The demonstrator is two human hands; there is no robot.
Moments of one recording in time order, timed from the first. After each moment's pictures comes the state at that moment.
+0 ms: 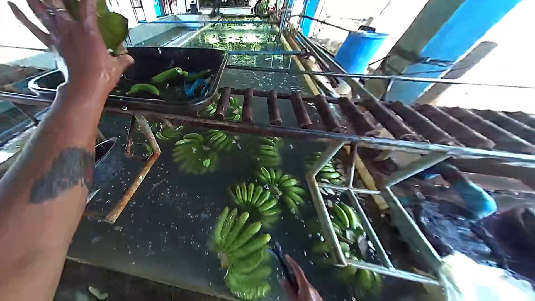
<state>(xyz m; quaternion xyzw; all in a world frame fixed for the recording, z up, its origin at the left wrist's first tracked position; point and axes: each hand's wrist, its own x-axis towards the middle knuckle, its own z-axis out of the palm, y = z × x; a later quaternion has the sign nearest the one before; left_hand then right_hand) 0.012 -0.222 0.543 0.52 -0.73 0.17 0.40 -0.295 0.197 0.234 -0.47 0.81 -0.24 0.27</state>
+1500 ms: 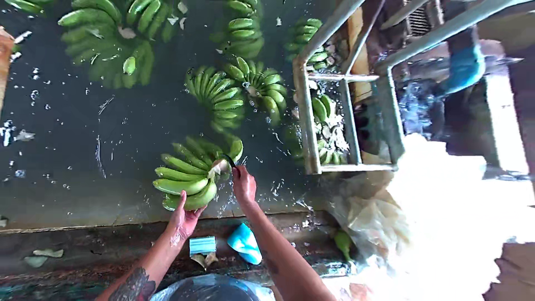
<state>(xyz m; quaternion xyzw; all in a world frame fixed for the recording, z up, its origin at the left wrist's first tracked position) -0.102 0.093 0.064 0.59 0.02 -0.76 0.27 -0.302 0.108 0.059 -0.29 0.87 -0.15 0.36</state>
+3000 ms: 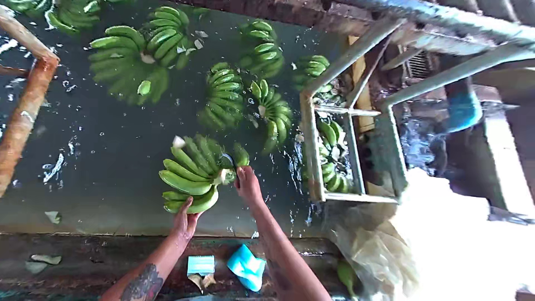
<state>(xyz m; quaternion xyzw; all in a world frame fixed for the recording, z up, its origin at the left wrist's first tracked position) -0.111 0.074 0.025 0.57 -0.01 -0.73 0.38 -0.325 0.061 0.092 -0.31 0.79 -0.27 0.46</state>
